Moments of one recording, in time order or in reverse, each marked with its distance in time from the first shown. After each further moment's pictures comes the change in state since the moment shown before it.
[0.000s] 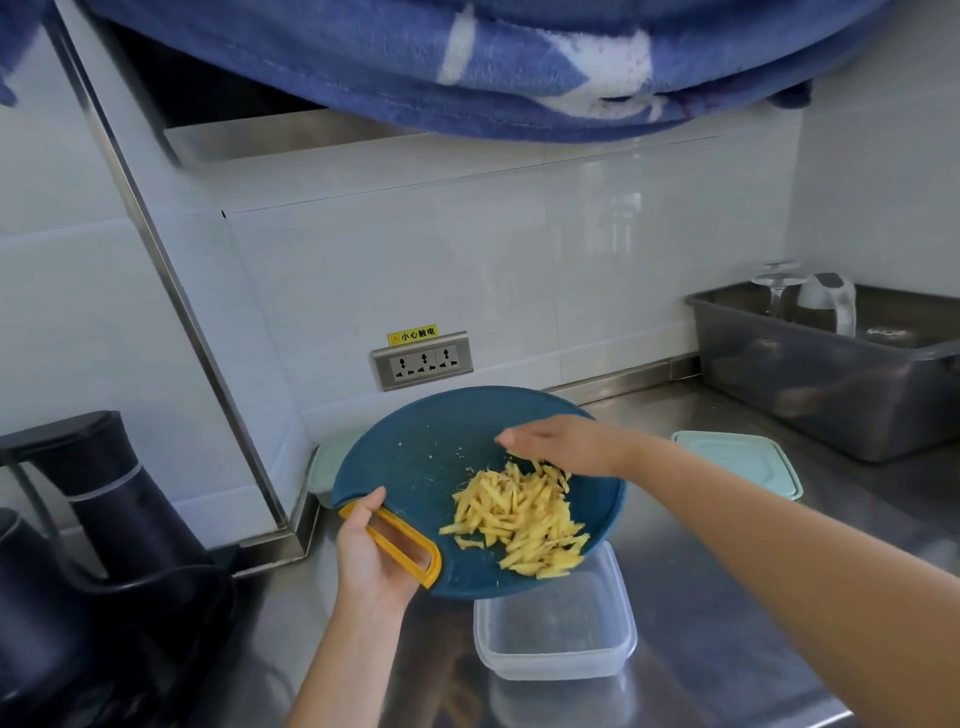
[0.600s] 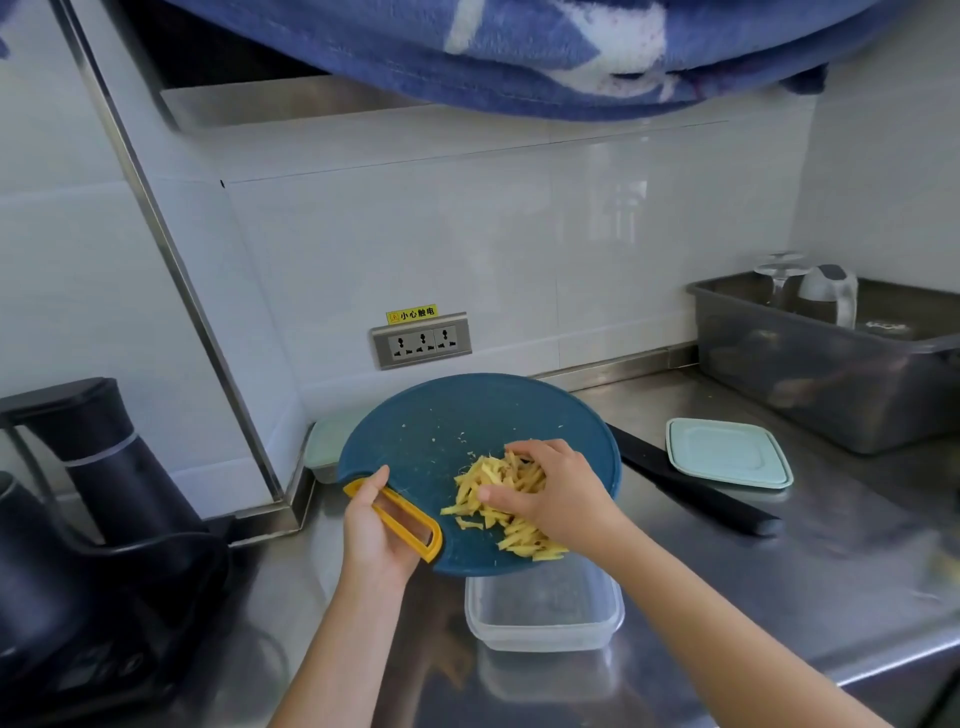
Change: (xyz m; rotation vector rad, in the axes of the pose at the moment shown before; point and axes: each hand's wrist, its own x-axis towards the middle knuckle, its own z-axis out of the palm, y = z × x) left_hand 0.011 -0.010 -0.007 0.027 0.063 -0.035; right_hand -0.025 -0.005 0.074 0.251 0.357 0.113
